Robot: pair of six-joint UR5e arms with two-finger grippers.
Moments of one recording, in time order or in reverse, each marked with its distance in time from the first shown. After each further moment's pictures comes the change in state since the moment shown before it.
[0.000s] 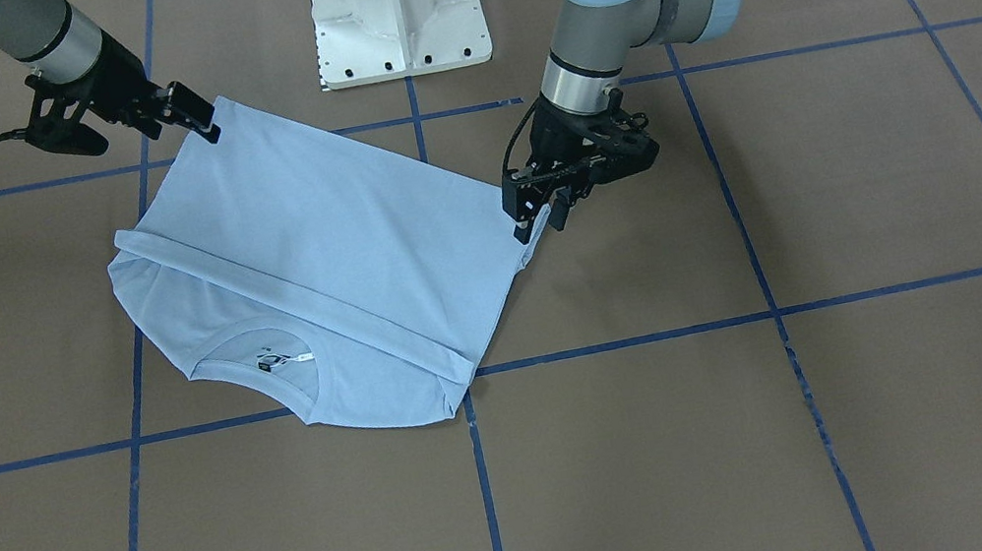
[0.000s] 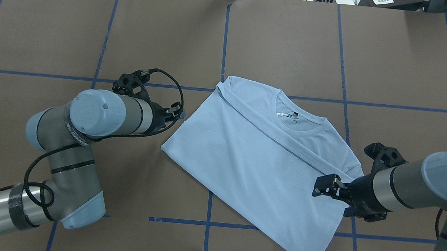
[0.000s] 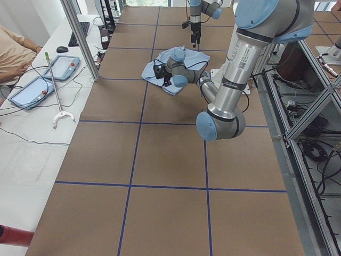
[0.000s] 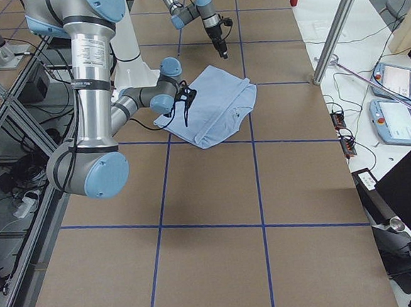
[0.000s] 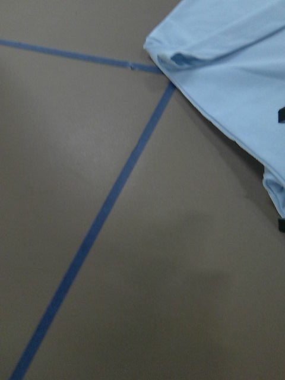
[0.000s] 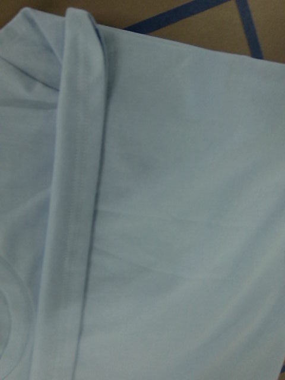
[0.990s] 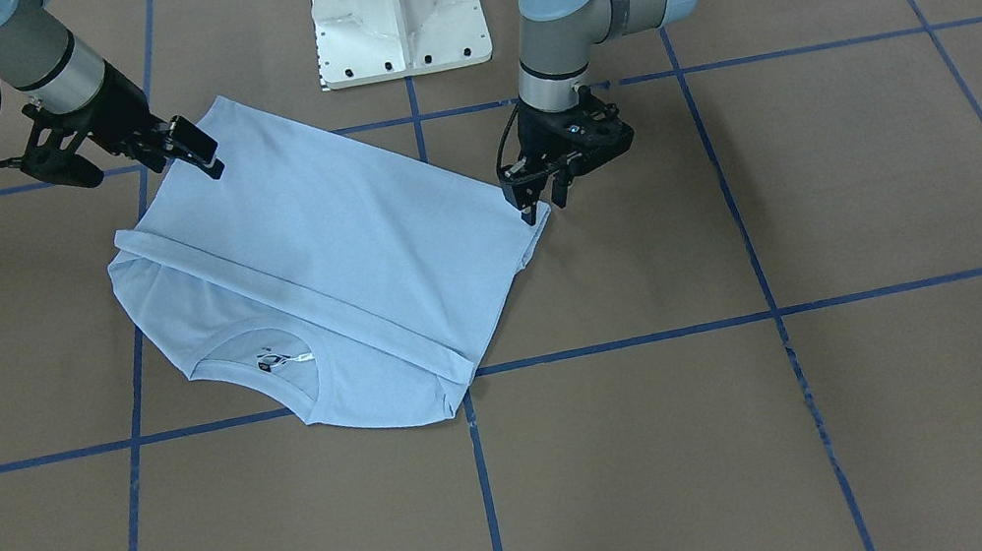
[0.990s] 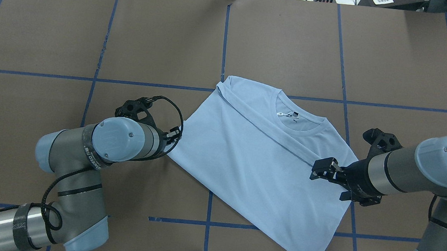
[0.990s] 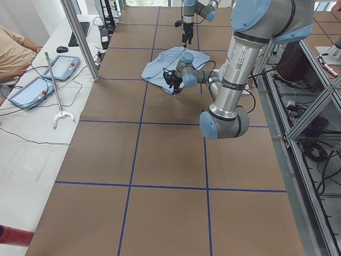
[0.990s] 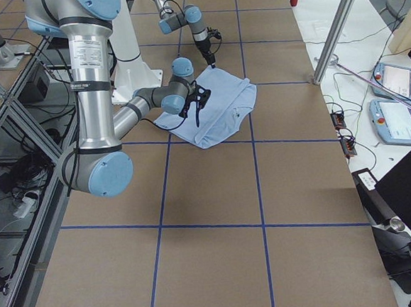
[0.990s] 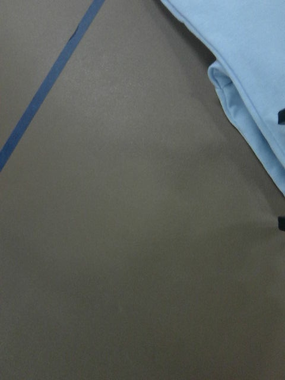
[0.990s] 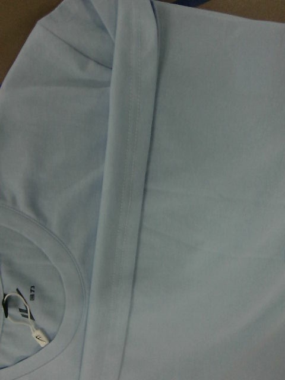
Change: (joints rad) left arm 0.066 -0.003 -0.009 0.173 0.026 -0.055; right arm 0.027 0.040 -0.038 0.000 -0.013 0.001
